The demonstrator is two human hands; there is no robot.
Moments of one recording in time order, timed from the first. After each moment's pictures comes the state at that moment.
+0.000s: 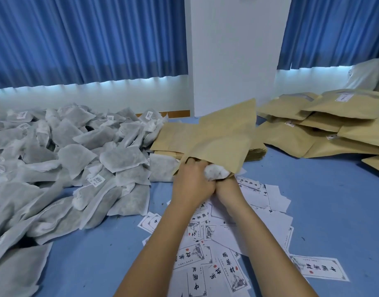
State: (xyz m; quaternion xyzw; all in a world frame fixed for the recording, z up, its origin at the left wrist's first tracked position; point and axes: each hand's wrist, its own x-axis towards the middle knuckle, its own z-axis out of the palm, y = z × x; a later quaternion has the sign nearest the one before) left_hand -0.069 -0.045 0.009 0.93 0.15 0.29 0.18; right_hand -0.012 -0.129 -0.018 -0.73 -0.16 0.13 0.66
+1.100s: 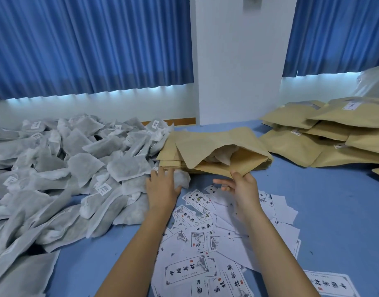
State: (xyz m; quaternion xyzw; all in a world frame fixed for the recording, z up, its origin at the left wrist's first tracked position) left_hand -0.070 0.040 -0.027 0.93 0.32 0.17 -0.05; right_hand -0.010 -0.140 0.007 -0.55 -0.08 0.14 0.82
